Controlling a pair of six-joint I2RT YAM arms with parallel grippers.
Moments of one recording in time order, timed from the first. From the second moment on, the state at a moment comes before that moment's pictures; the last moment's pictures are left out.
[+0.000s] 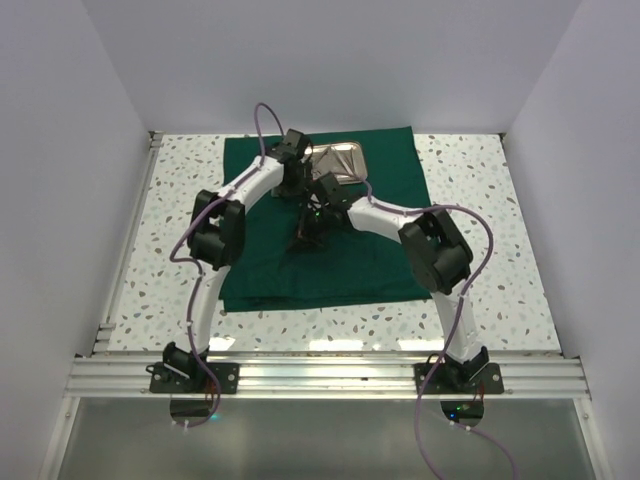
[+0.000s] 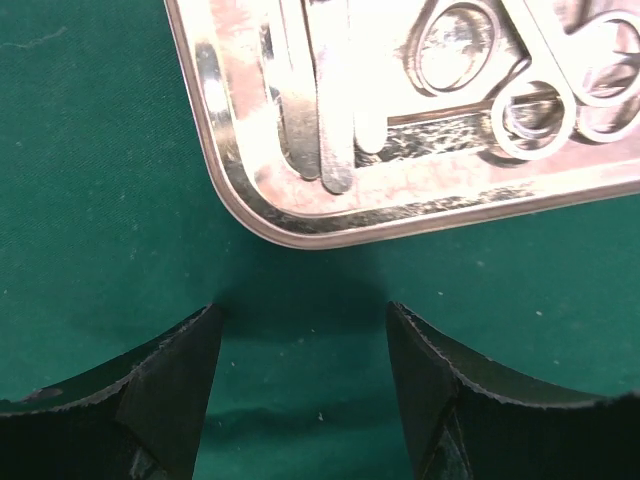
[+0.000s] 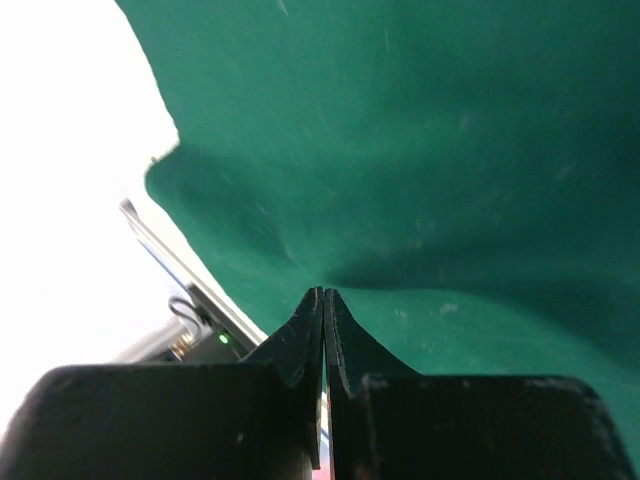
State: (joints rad) left arm -0.42 2.41 2.09 -0.75 -0.13 -0.41; right arm 0.65 2.17 1.57 -0.34 -0.52 0.90
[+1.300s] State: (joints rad) left arm -0.30 2.40 2.08 -0.75 -0.02 -0.35; right arm 0.97 1.95 1.39 -0.66 -0.38 0.60
